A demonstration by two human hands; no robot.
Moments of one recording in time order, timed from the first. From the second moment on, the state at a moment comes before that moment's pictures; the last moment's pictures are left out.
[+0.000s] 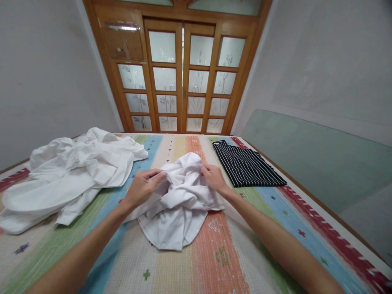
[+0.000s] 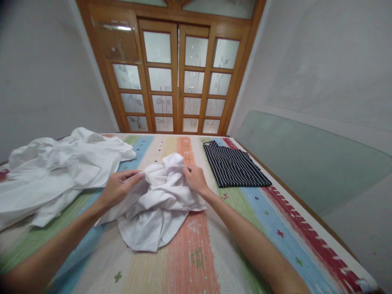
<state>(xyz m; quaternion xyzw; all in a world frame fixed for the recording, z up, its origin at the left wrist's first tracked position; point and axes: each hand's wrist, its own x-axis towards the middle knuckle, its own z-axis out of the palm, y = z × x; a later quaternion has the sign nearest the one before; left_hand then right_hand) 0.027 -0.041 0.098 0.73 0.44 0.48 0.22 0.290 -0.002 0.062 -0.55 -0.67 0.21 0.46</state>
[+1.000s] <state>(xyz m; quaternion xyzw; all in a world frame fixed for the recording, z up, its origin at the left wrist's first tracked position) 0.011 -0.057 0.107 0.83 0.47 0.20 0.21 0.219 -0.015 0.082 -0.46 -0.71 0.50 0.20</state>
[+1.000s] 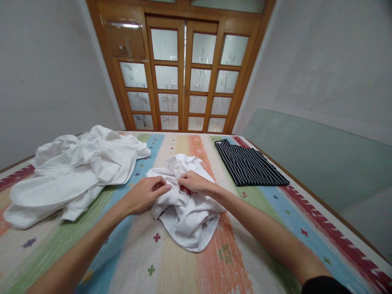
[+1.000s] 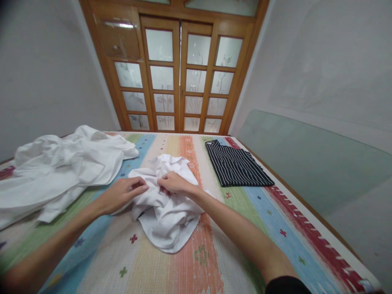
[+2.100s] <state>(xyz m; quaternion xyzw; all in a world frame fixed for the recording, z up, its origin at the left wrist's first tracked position) 0.051 -0.049 0.070 0.83 0.40 0.30 0.24 0.234 -0.032 0.037 -0.35 -0.73 0.42 0.40</state>
